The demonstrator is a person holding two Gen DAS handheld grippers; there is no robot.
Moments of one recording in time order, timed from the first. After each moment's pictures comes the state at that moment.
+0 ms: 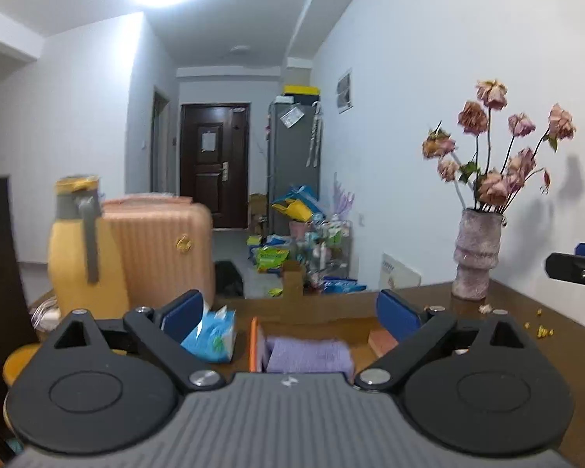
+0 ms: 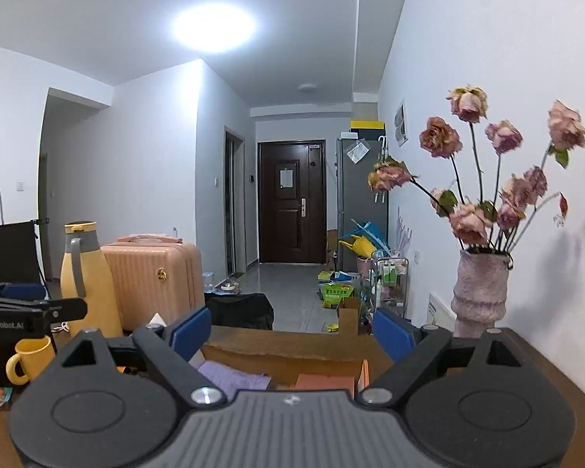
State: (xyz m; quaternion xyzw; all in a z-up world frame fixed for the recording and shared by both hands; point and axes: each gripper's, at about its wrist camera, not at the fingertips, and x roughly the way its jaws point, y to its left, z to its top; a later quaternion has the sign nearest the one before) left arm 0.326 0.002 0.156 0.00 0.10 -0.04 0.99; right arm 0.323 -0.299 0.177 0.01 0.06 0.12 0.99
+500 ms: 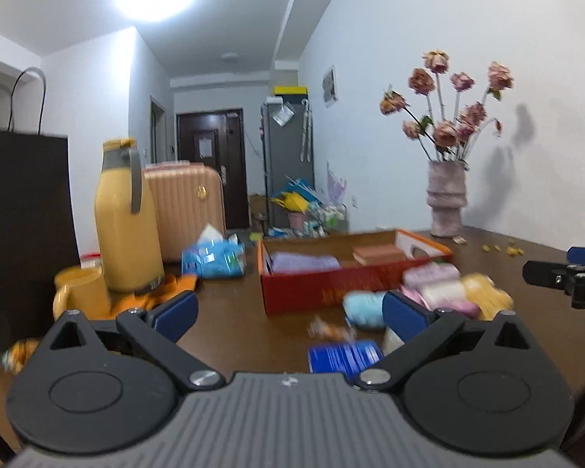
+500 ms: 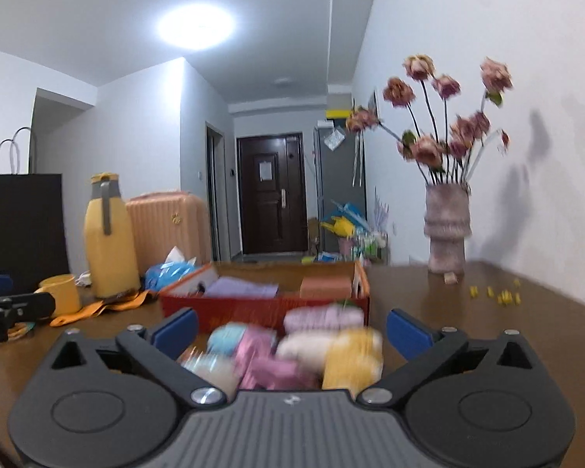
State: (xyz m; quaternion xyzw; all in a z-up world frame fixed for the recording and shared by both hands) left arm 0.142 0.008 0.049 0.03 0.10 -0.05 0.99; right arm 0.155 -0.277 0.038 0.04 0.08 0.09 0.99
